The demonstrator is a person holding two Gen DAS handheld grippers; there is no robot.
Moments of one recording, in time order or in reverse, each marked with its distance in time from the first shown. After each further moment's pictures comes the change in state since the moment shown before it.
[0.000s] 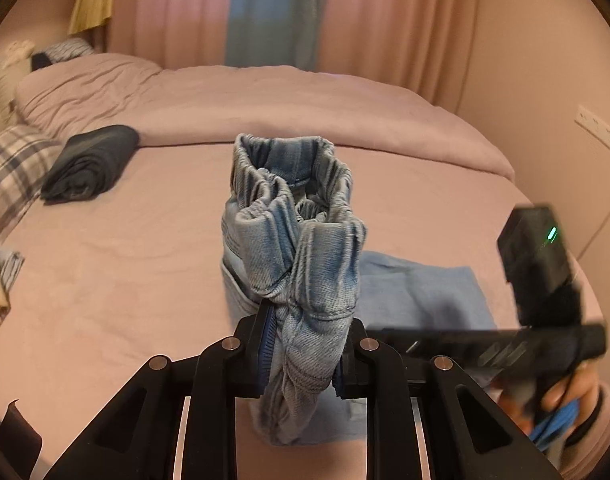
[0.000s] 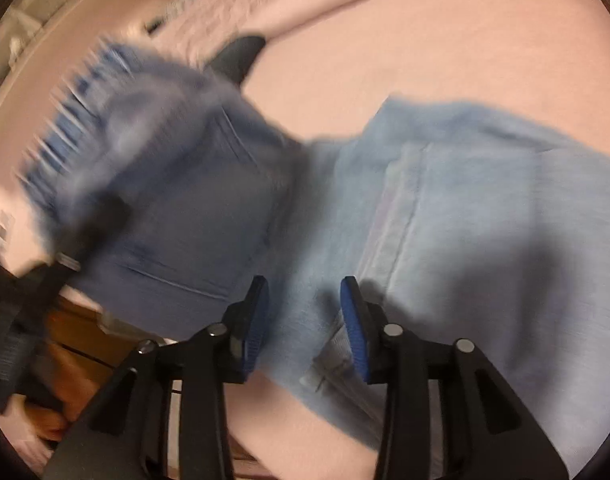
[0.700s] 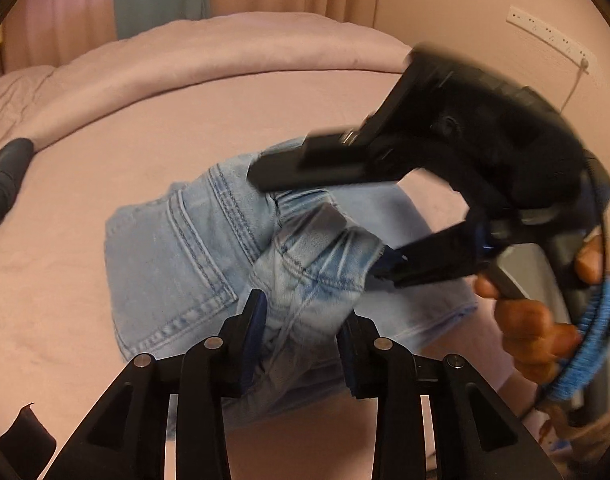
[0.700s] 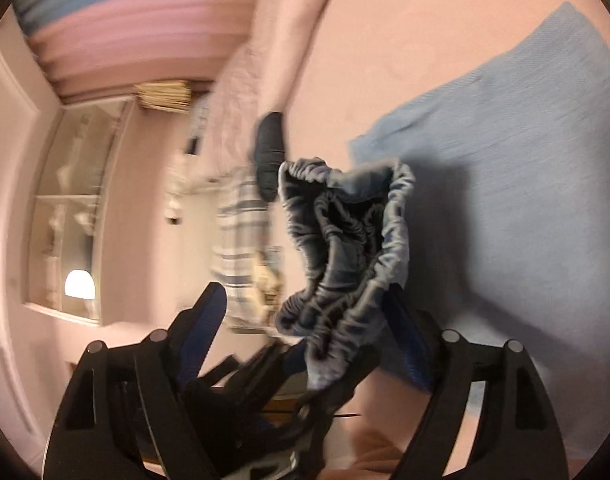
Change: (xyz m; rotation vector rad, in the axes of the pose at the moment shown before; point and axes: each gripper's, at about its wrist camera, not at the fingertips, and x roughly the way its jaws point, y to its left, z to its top) left arm 0.053 -0.070 -0.025 0.231 0.225 -0.195; right arm -0.053 -0.061 -0.030 0.449 -0.060 0.342
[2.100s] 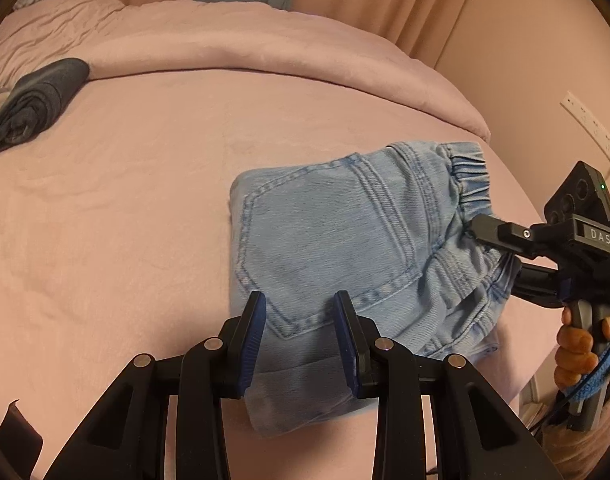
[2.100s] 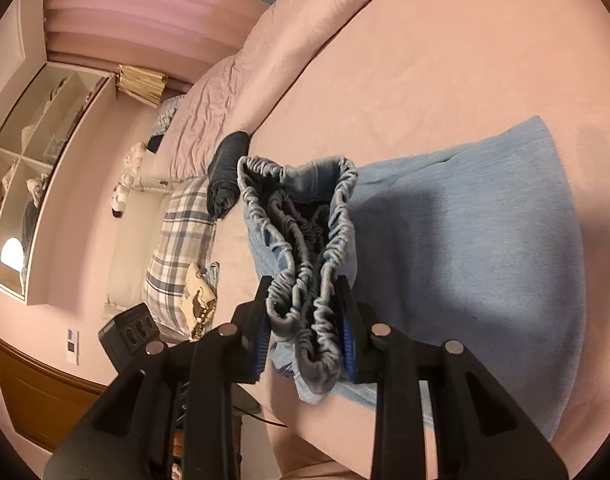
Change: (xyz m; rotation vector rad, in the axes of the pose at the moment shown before) left arm -0.016 0.110 -0.006 -0.275 -0.038 -0.003; right arm -0.033 0.003 0.019 -0.174 -0.144 -0.183
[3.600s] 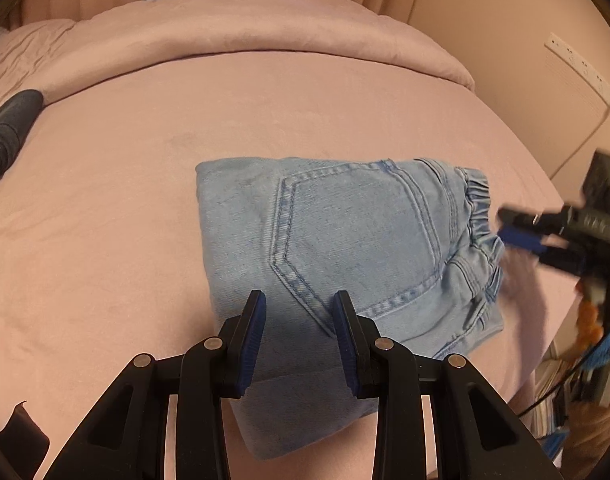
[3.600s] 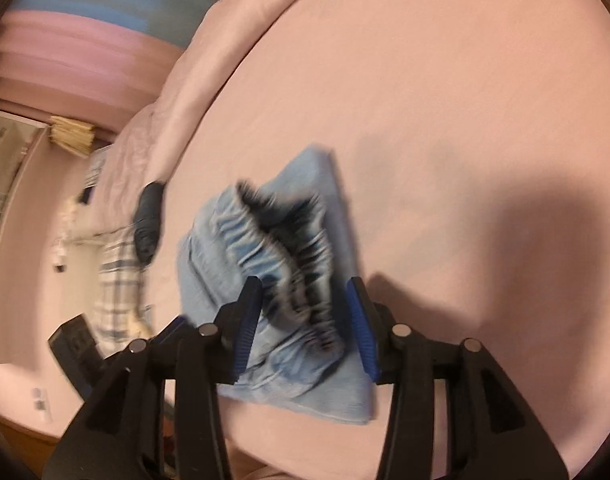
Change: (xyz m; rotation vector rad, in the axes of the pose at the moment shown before) left arm 0.033 -0.043 0.001 0.161 0.106 0.016; right arm -0.081 -0.042 -0.007 0.080 -0.185 -0.375
